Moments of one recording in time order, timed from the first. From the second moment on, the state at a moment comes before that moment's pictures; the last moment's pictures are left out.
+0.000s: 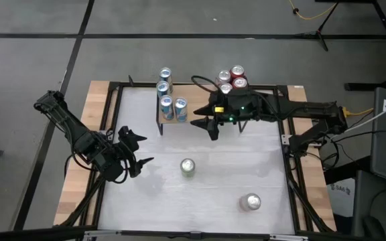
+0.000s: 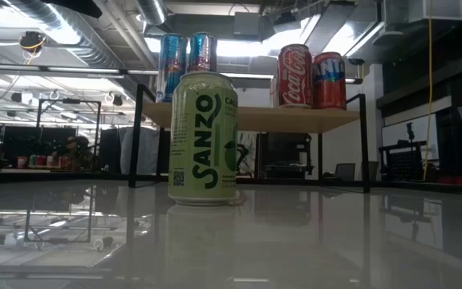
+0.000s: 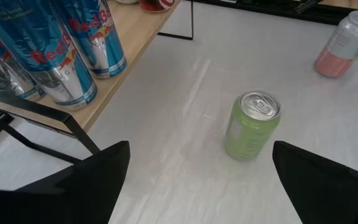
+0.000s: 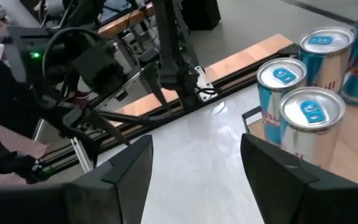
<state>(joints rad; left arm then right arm) -0.70 1.11 1.06 -0.95 -0.85 -0.86 0.02 1.52 1.62 -0.46 0.02 0.43</state>
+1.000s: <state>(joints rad) -0.70 1.11 1.06 -0.95 -0.85 -0.86 0.02 1.56 1.62 -0.48 -0.05 0.53</state>
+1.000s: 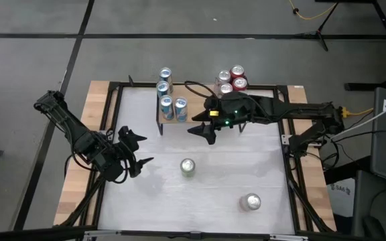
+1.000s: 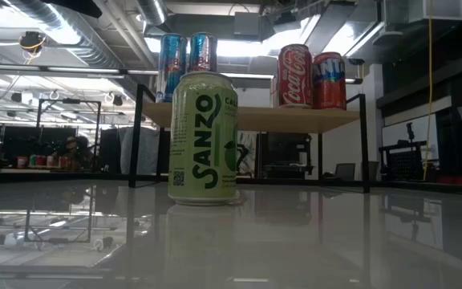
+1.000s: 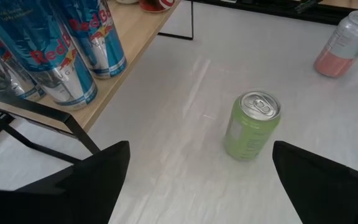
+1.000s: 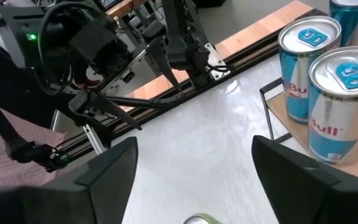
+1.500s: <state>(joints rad) -0.70 1.11 1.06 -0.95 -0.85 -0.86 0.02 1.63 1.62 -0.51 -0.27 0.52</state>
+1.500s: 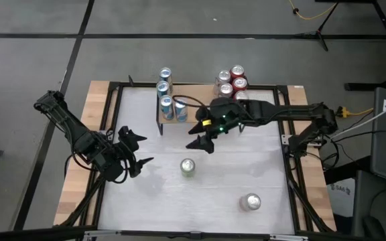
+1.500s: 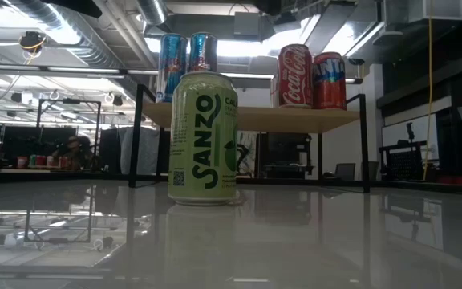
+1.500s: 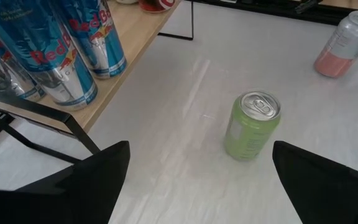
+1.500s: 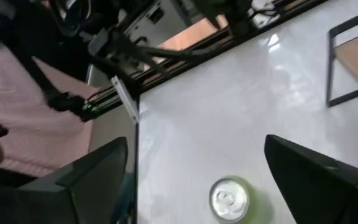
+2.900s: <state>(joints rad) -0.70 1.29 1.06 -0.85 -0.74 -0.86 0.27 1.91 1.62 -0.59 0.00 -0.56</state>
